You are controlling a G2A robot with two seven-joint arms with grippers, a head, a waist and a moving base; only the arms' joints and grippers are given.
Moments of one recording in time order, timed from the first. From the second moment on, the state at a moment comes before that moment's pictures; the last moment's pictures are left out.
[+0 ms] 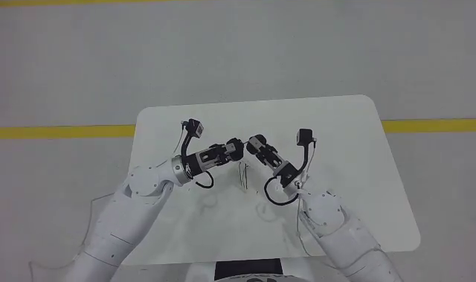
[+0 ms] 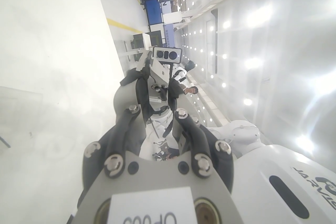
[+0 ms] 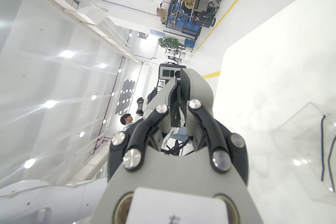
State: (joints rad) left arm 1.36 -1.11 -1.14 -1.58 -0.40 -0.31 -0.79; right arm -1.55 -1.24 1.06 -1.72 -0.03 -0.27 0.17
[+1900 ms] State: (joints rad) left arm 1.34 -1.07 -1.18 -1.58 -0.41 -0.31 -0.90; right arm -1.56 -1.24 1.11 -1.69 0.25 -0.25 0.44
